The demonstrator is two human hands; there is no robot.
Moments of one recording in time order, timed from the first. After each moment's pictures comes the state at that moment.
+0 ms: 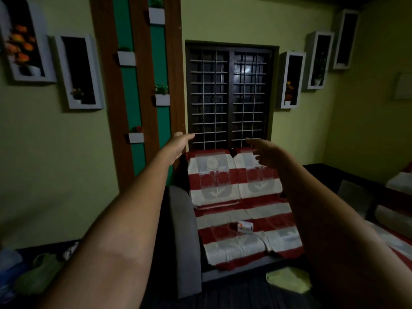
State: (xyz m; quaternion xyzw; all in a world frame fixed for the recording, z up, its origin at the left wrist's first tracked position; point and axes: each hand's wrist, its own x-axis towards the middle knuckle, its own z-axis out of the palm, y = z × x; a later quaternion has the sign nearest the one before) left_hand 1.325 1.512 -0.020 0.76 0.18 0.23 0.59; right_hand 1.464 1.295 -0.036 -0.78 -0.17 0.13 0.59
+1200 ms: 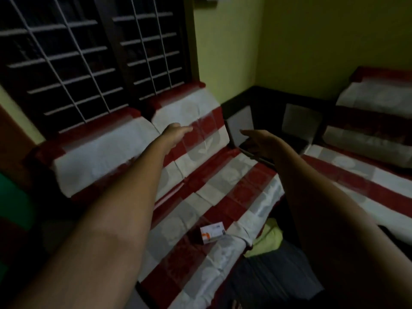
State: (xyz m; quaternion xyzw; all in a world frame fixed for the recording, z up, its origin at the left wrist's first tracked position) left_hand 2.136 1.603 -0.221 0.84 0.08 -0.07 0.54; right_hand 2.110 1.354 -0.248 -0.76 0.17 0.14 0.62
